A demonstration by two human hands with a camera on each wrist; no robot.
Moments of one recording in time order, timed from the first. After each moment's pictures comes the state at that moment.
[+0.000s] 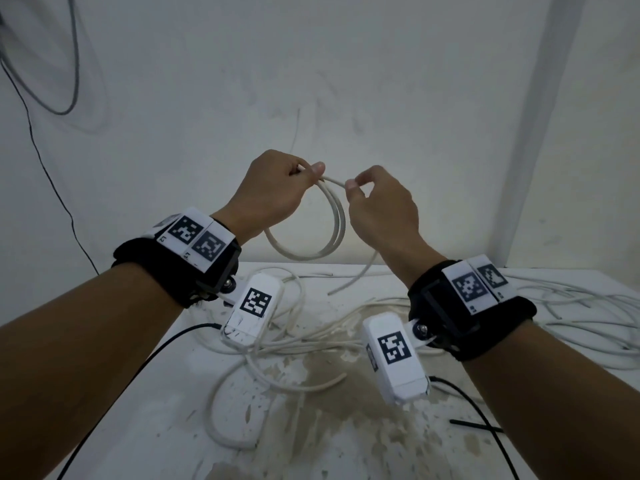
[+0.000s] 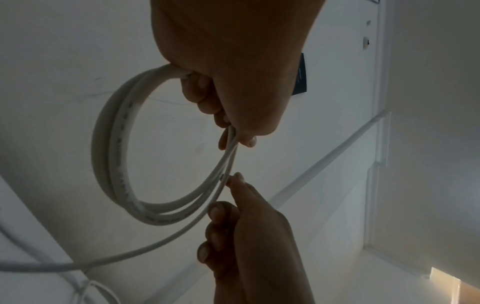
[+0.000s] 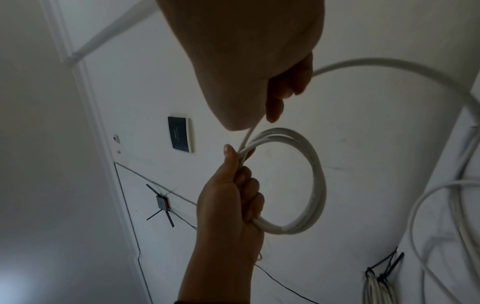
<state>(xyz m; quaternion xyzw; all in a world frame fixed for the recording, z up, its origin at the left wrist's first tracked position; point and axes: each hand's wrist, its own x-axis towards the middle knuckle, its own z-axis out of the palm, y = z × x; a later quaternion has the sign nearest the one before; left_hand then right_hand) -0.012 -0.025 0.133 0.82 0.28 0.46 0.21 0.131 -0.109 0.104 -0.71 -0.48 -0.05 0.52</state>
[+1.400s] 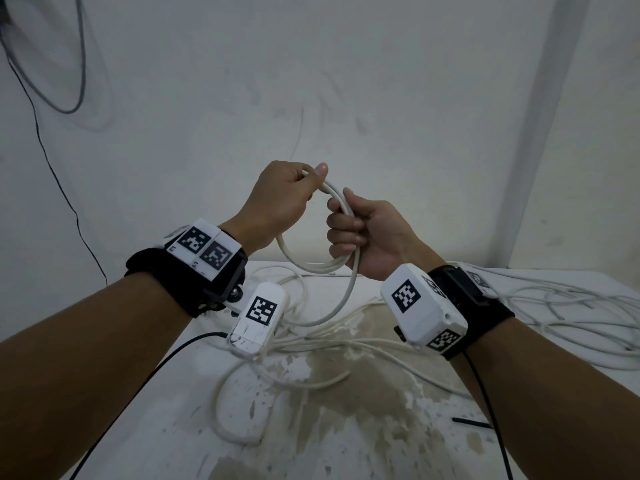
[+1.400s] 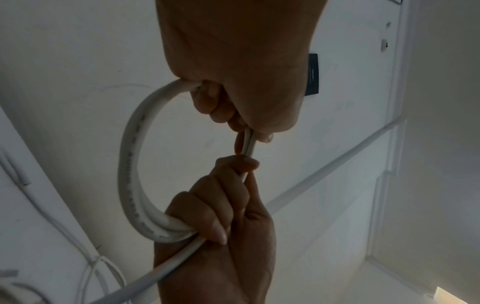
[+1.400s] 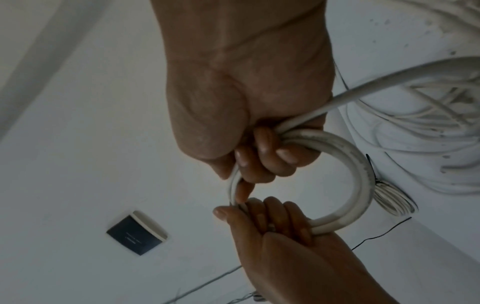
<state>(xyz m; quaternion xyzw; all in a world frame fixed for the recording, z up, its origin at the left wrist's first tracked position) -0.012 -0.033 0.120 0.79 0.25 0.47 0.31 0.128 -0.111 0.089 -0.30 -0.37 0.64 0.60</state>
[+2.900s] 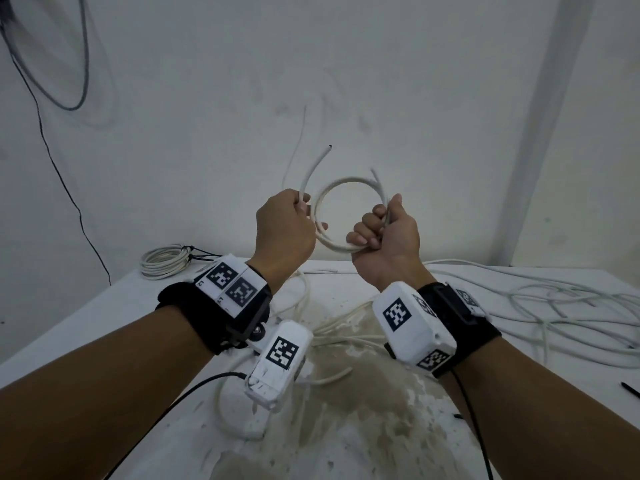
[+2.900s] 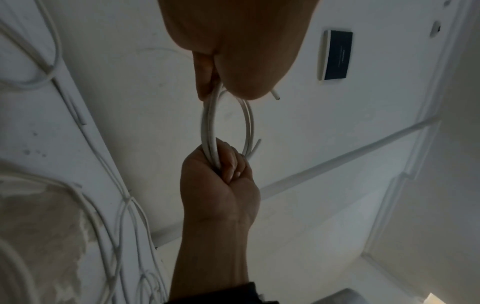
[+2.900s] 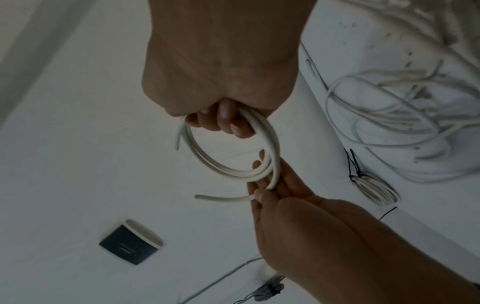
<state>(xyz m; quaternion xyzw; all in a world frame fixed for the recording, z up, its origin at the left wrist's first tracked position) -0.003 -0.054 0.078 0.71 0.37 0.53 0.30 0.125 -0.103 0.066 -0.21 -0.17 0.50 0.82</state>
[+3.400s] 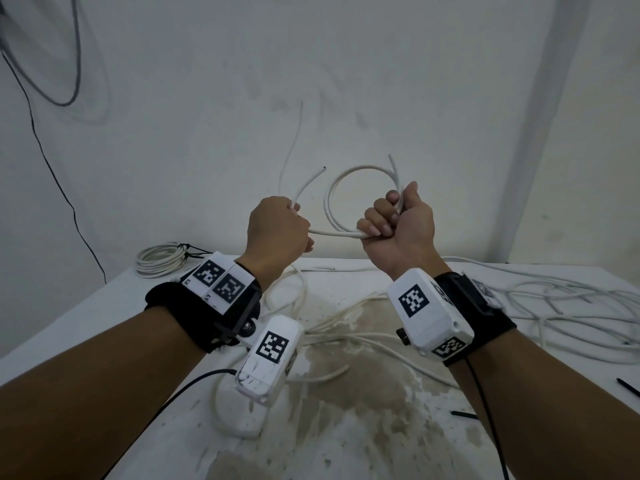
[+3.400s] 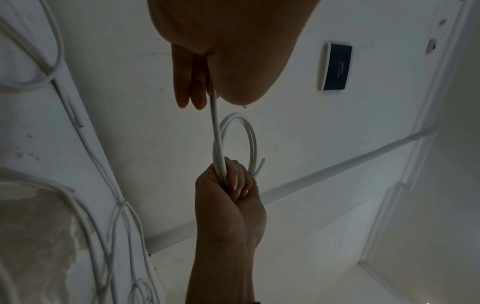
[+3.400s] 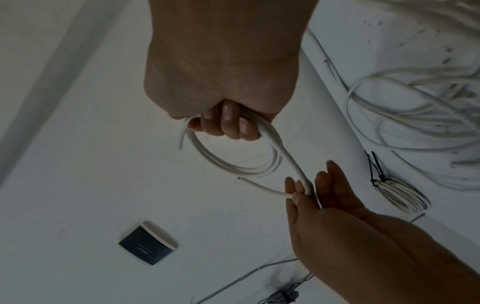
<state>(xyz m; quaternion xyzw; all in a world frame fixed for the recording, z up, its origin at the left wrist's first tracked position) -0.005 -0.051 0.079 0.67 0.40 0.49 0.38 0.146 -0.106 0.075 -0.18 -0.19 0.51 0.82</state>
